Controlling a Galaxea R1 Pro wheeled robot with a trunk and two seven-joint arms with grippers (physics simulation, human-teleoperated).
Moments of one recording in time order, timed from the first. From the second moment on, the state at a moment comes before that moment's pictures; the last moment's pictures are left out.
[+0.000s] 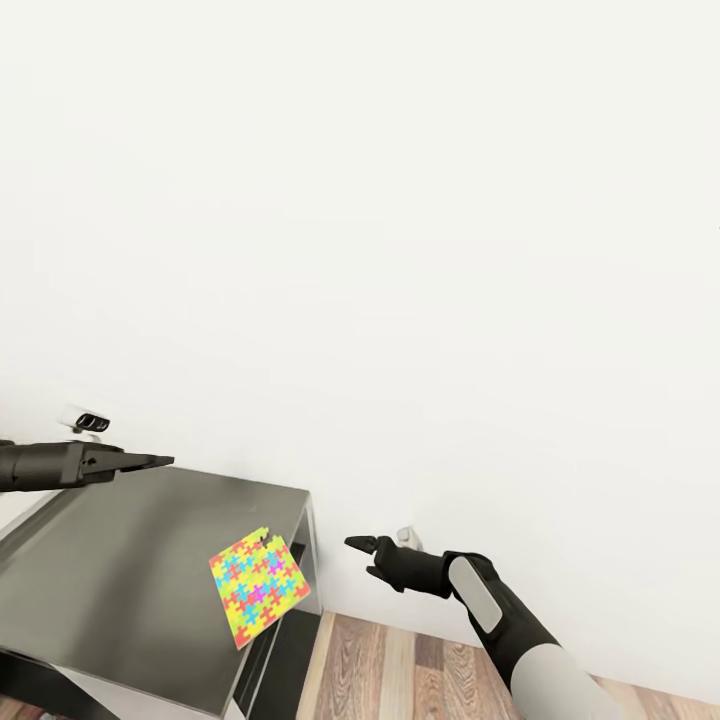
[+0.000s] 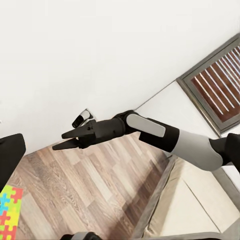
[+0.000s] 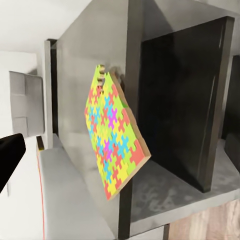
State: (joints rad) left arm -0.67 0.73 -0.05 -1.24 0.51 1.04 -1.53; right arm -0.59 0.08 0.16 -0.65 -0.82 0.73 0.43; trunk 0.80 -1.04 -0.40
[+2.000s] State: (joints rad) left arm -0.67 0.74 -0.05 -1.23 0.51 1.04 -1.57; right arm -0.59 0.08 0.16 -0.66 -0.82 0.74 0.43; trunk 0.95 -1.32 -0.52
